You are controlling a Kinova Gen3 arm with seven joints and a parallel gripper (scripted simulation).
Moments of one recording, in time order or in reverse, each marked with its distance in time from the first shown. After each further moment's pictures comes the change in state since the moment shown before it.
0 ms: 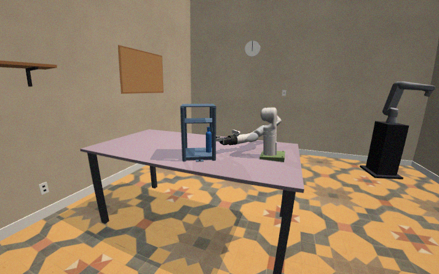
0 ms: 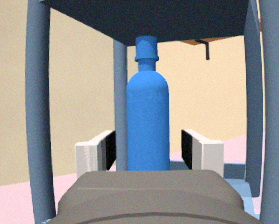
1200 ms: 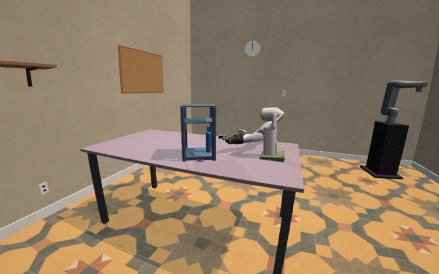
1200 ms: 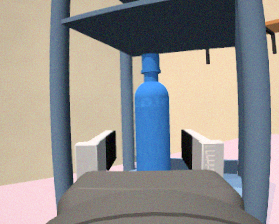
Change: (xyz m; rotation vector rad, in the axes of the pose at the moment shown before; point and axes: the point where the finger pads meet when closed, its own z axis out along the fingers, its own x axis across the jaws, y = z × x) arm -0.005 -0.003 -0.052 0.016 -0.008 0.009
